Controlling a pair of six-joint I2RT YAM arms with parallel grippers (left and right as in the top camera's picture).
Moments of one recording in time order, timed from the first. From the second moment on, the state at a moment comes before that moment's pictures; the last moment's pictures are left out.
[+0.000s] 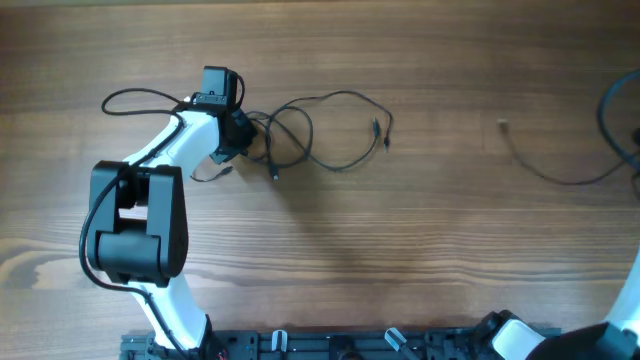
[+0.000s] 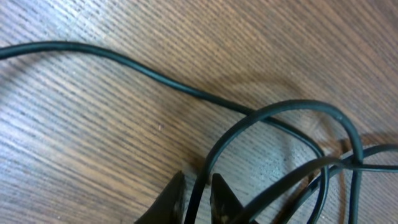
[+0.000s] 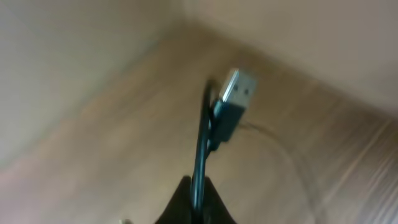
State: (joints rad) left arm -0.13 1.97 1.22 -0.52 -0.02 -0.76; right arm -0.74 1.34 1.13 -0.31 -0.11 0.20
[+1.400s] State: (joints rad) left arm -0.25 1.97 1.22 -0.46 -0.02 -0.77; right arm -0.88 1.73 1.14 -0.16 -0.17 0.24
